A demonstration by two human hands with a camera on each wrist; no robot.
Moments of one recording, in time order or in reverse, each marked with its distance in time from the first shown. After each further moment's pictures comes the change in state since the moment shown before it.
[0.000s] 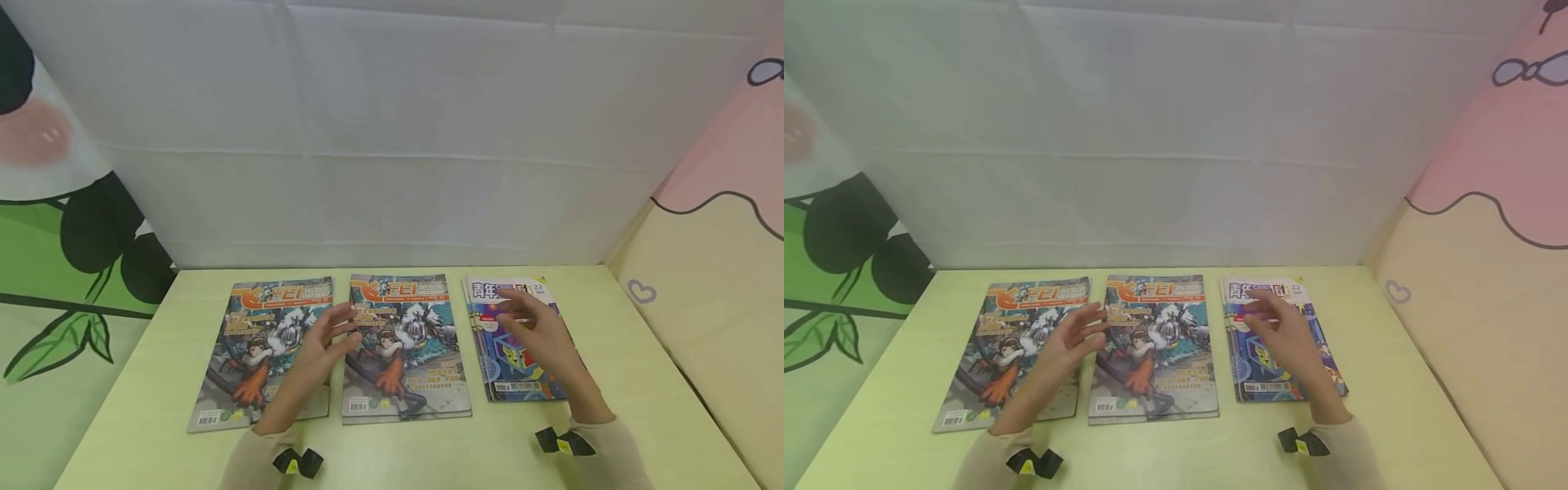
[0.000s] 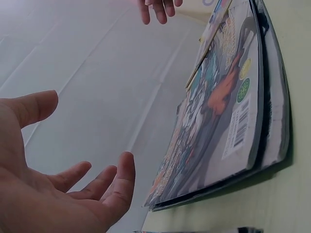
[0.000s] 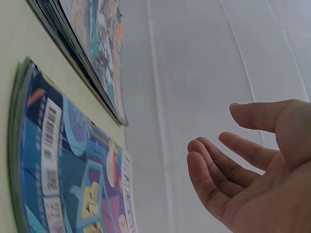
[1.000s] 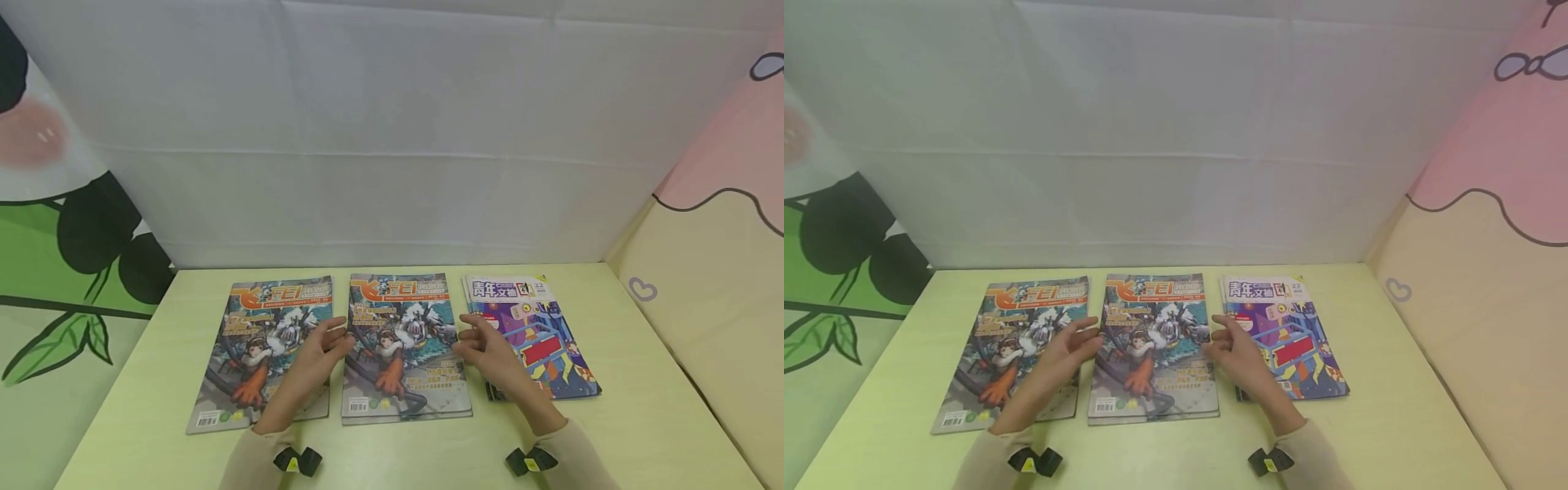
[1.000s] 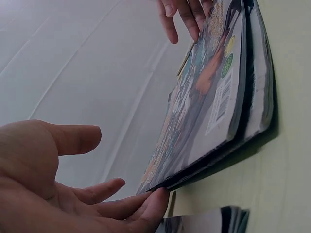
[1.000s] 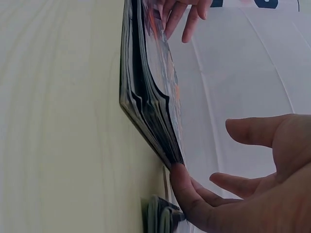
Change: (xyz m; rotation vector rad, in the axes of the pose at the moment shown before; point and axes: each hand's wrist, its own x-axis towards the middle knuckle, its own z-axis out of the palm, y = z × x) left_hand 0.002 -0.009 -0.003 0.173 0.005 -0.171; right_hand -0.006 -0.001 0.074 0.184 -0.179 0.312
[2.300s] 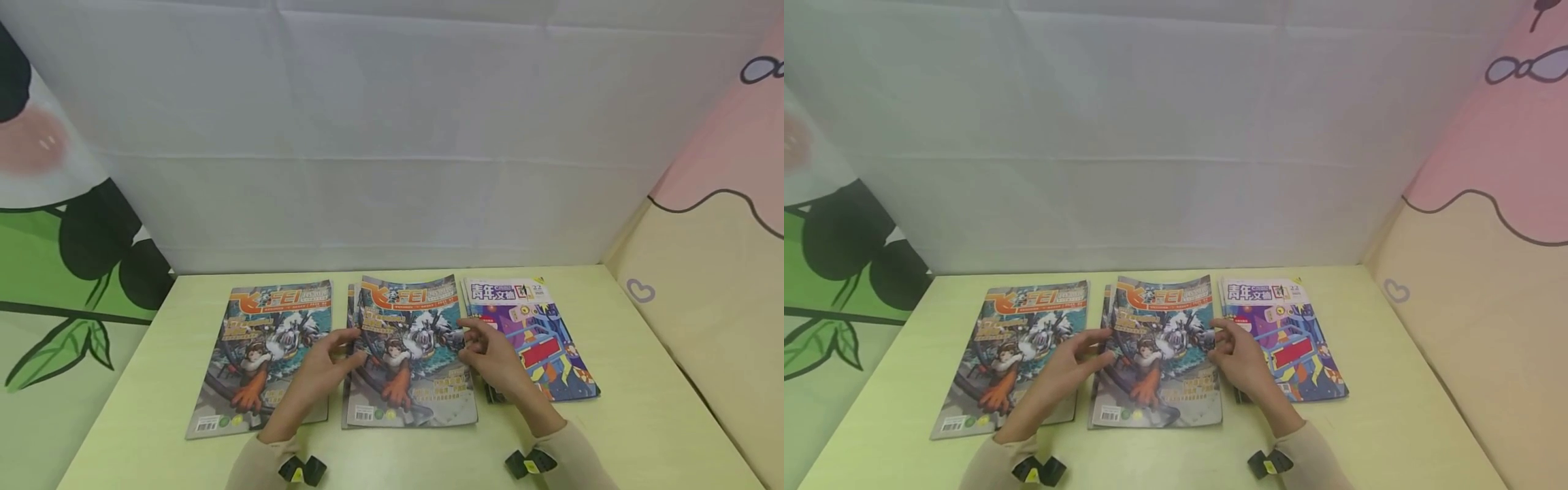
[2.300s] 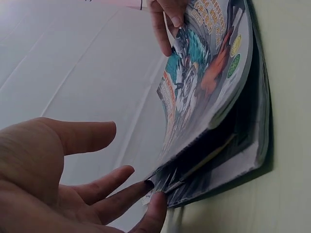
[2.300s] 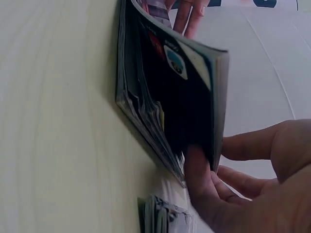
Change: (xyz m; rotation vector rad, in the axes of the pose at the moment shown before) left_hand -0.008 0.006 0.015 0.149 0.057 0.017; right_hand -0.003 -0.005 -0.001 0.002 0.062 -0.005
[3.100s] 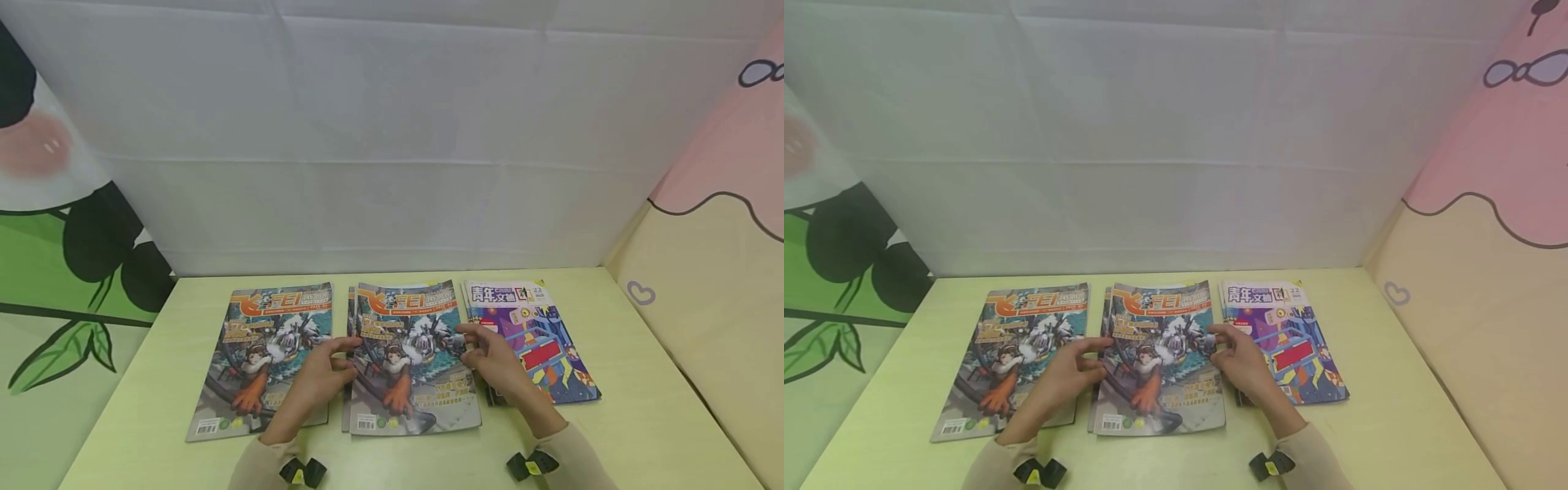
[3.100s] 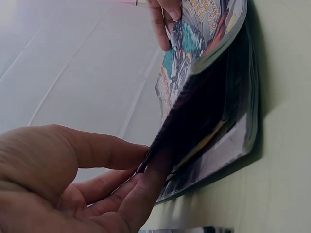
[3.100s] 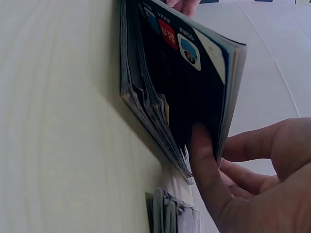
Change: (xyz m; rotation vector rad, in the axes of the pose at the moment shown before) left_hand 0.003 -0.005 0.002 0.027 0.018 -0.057; right_hand 0.002 0.004 0.001 0.037 -0.017 0.037
